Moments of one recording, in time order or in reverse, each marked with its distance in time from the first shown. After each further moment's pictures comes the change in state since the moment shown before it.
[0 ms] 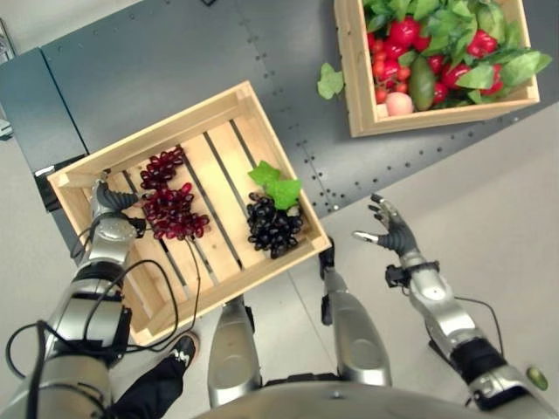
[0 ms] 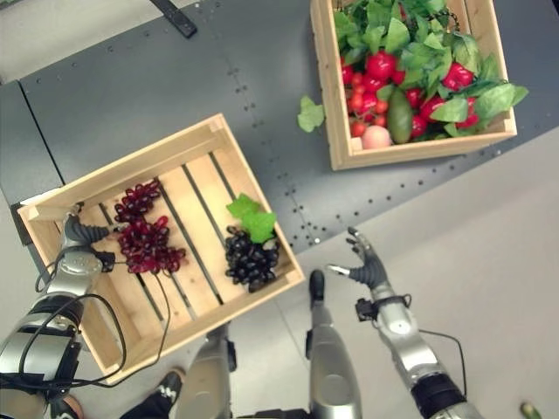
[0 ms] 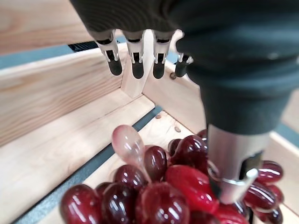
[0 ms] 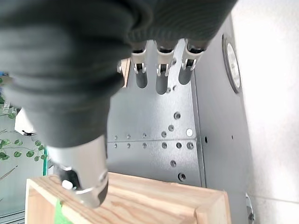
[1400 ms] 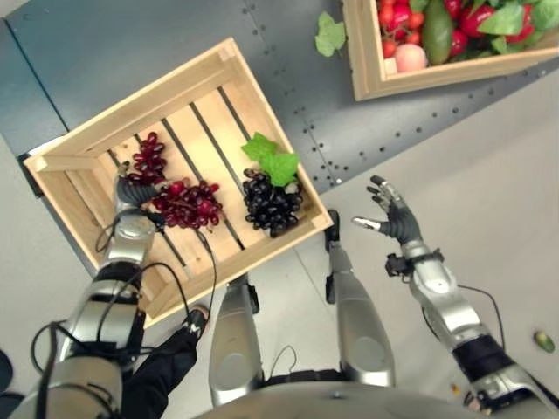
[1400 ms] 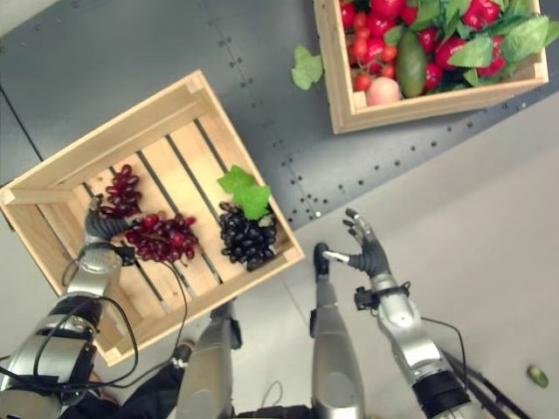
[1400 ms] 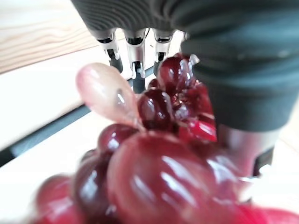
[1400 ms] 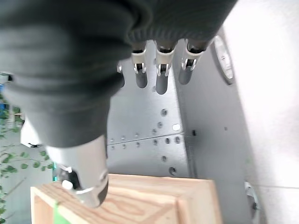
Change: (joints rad) left arm 0.001 -0.073 0.007 -0.020 -0.027 -0.008 0.037; right arm 0.017 -0.032 -0.035 -0.147 0.013 0.002 0.005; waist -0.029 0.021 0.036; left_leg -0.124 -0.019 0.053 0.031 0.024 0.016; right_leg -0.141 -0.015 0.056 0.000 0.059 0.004
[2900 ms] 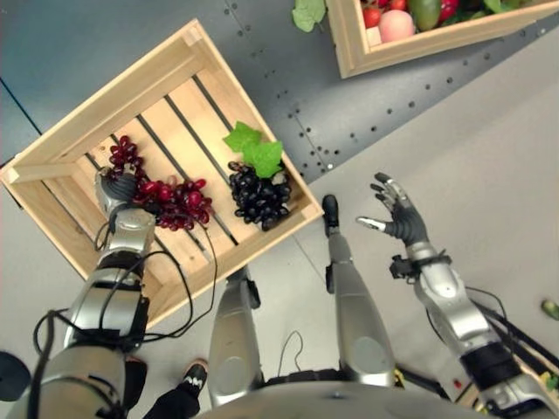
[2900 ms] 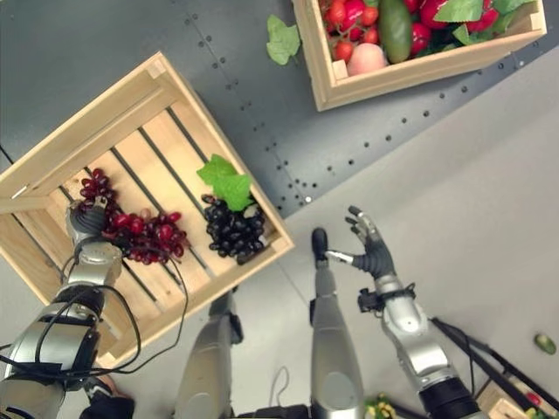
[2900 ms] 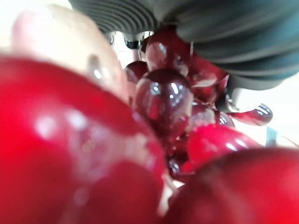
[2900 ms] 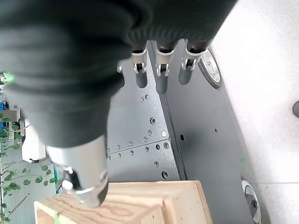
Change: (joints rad) left arm -0.052 -0.032 -0.012 0.028 -0.020 0.033 0.174; right arm 0.038 -0.007 -0.010 -0.080 0.026 -0.001 -0.005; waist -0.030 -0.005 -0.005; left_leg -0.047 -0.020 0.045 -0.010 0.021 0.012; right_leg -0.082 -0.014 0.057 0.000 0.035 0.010
